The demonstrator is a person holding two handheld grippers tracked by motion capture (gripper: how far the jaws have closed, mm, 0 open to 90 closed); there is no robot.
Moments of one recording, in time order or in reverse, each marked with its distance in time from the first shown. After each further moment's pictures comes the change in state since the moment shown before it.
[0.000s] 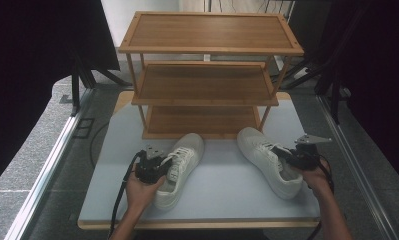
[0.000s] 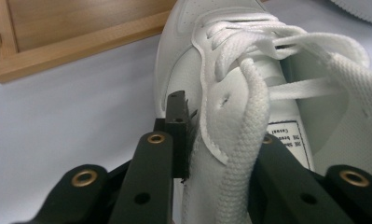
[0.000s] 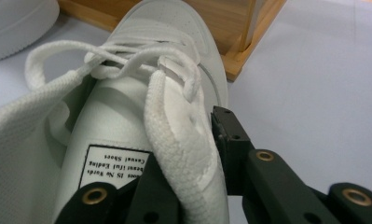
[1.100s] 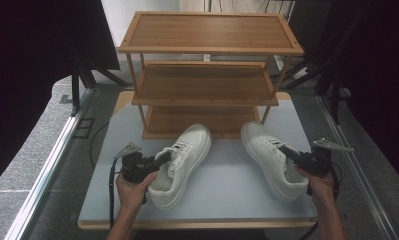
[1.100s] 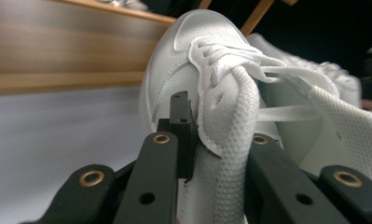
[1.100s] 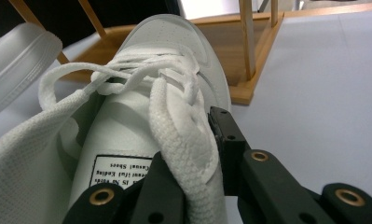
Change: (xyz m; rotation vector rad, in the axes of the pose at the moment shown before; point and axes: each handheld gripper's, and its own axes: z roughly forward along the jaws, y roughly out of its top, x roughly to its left) left arm 0.020 -0.001 -0.041 -0.286 -0.354 -0.251; right arm 0.007 -0.008 -0.036 -0.197 0.072 0.253
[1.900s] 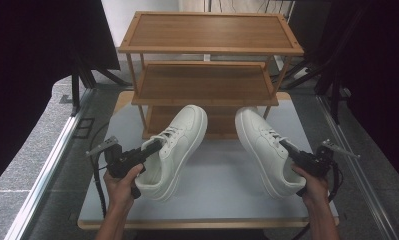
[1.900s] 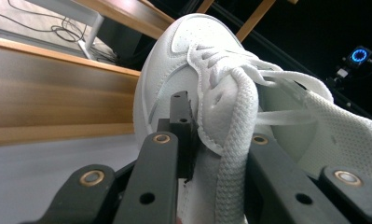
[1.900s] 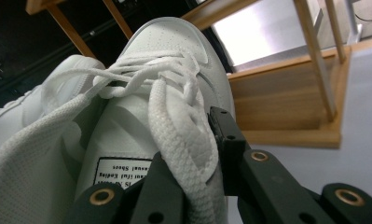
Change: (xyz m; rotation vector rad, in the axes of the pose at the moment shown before) left arm -0.001 0.028 -0.034 -0.187 -0.152 -0.094; right arm 0.031 0.007 -0.011 -0.225 0.218 0.194
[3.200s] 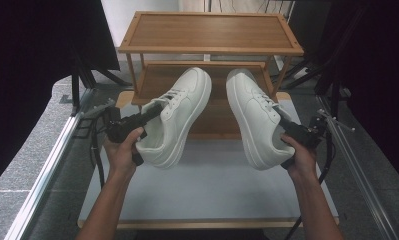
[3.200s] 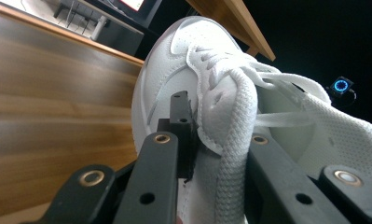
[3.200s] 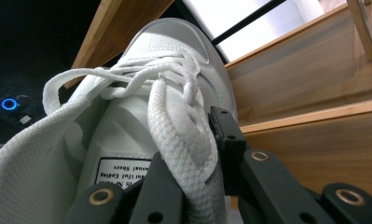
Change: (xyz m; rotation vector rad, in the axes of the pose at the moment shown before) left arm -0.022 0.087 0.028 -0.057 -0.026 0.015; right arm 0.053 0.065 0.045 -0.122 0.038 0.096
